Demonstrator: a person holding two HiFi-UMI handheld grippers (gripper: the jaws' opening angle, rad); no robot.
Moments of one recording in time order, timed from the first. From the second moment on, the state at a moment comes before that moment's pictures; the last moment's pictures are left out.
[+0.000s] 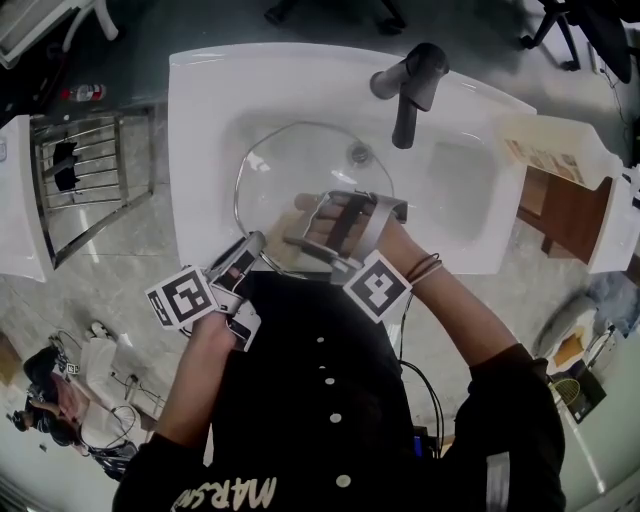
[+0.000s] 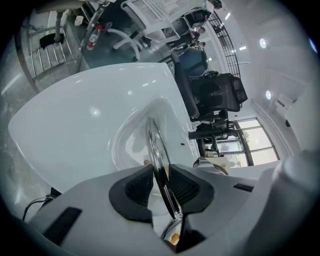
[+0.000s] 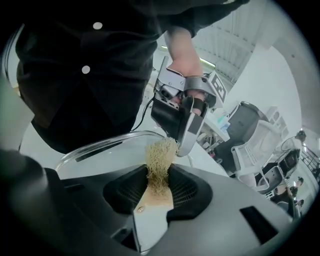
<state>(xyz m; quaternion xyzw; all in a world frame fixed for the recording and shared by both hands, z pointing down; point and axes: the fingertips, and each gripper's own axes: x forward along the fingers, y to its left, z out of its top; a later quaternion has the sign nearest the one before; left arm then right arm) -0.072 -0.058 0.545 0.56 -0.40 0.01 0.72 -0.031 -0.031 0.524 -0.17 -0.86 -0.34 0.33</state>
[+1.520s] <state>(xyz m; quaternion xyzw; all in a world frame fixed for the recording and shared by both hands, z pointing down) -0.073 -0.054 0.549 0.56 -0.40 0.05 0.72 0.084 0.000 0.541 -0.41 -0.72 -0.39 0.40</state>
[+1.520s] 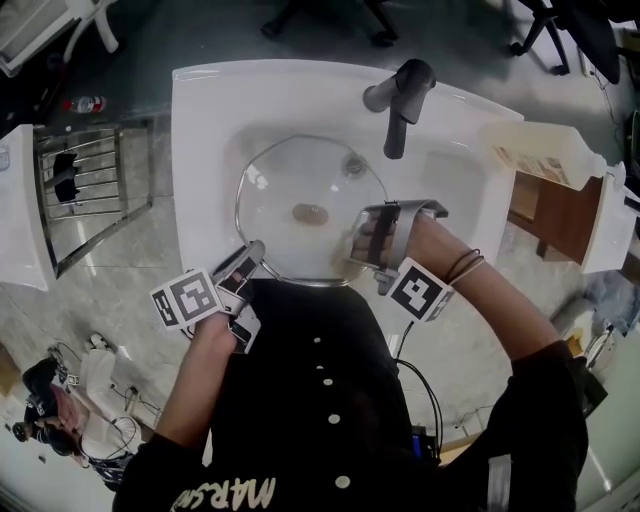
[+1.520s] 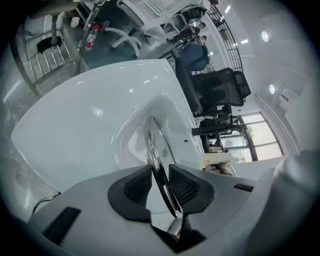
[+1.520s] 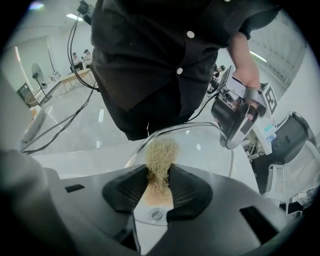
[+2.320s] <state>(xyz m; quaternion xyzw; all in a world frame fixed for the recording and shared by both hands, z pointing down) -0.091 -0.071 0.483 0.73 -0.46 0.13 0.50 0.069 -0.088 0.421 0.17 -0.88 -0.20 0.38</state>
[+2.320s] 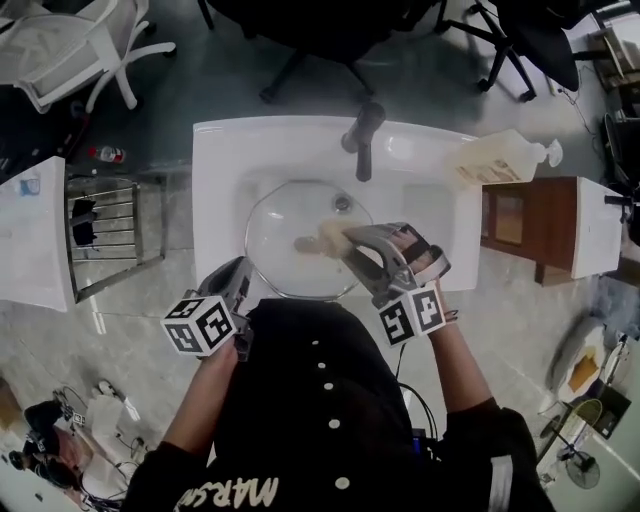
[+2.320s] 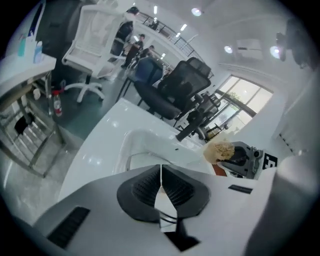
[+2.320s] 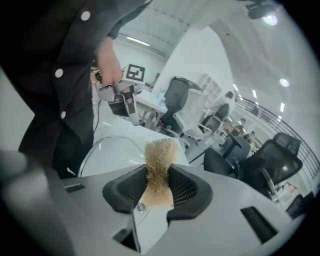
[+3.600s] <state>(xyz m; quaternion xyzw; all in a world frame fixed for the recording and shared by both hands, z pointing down) -0.096 -0.101 0.273 0.87 -0.49 0.04 0.10 0.199 -0.084 0.218 0.55 -0.83 -0.07 -0.02</state>
